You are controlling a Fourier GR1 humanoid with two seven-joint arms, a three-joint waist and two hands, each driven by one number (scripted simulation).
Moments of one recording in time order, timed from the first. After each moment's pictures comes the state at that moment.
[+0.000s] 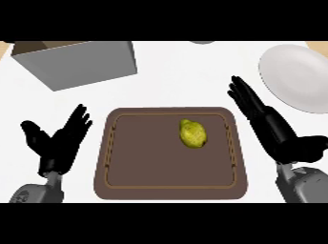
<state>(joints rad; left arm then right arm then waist) -0.08 0.24 -0.12 -1.39 0.38 0.16 0.18 -0.22 -0.34 0.29 -1.63 -0.28 0.00 0.01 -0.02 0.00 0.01</state>
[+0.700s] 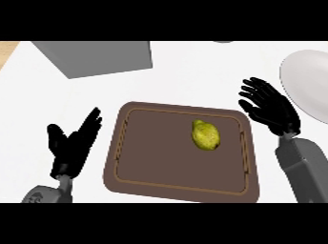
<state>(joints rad) -0.08 0.24 -0.22 -1.40 0.28 0.15 0.18 -0.43 -0.27 -0.02 -0.95 -0.55 0.13 -0.10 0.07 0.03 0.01</state>
